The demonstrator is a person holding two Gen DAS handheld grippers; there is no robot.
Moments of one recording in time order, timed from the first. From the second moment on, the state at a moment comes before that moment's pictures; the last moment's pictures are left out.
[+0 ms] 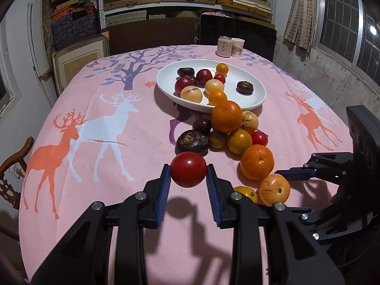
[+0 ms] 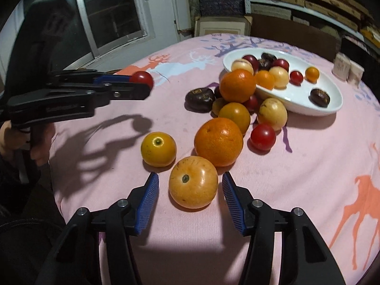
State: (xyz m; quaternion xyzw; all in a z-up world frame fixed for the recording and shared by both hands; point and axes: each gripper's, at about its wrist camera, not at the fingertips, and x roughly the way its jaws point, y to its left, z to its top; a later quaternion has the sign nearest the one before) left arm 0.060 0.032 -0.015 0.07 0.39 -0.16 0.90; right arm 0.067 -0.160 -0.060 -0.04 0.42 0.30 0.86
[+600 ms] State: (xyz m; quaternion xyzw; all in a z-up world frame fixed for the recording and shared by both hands) left arm 0.058 0.023 -0.017 0.08 0.40 -0.16 0.90; right arm 0.073 -0.221 -0.049 0.06 0.37 0.27 0.88
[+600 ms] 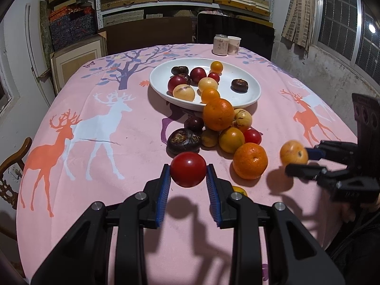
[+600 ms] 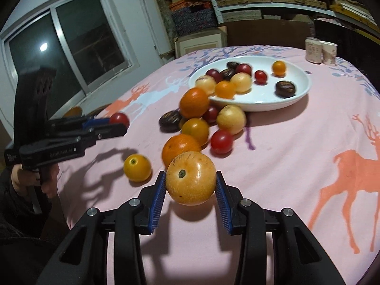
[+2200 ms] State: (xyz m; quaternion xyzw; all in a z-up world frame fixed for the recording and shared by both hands) left arm 0.191 -0.063 0.009 0.05 0.40 -0.22 0.89; right arm 0.239 -0.301 -0.017 0.10 0.30 0.17 0.93
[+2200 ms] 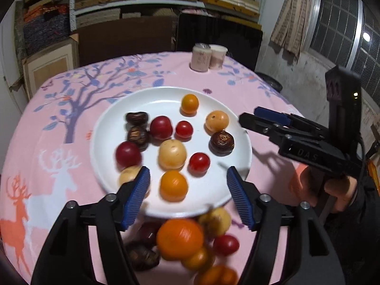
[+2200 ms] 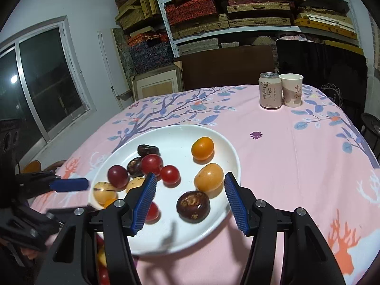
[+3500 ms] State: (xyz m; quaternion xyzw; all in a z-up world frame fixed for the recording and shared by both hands) left arm 0.053 0.020 -0.059 0.01 0.40 -0.16 0.90; right arm 0.097 -0.170 -0.049 -0.02 0.39 0.24 0.89
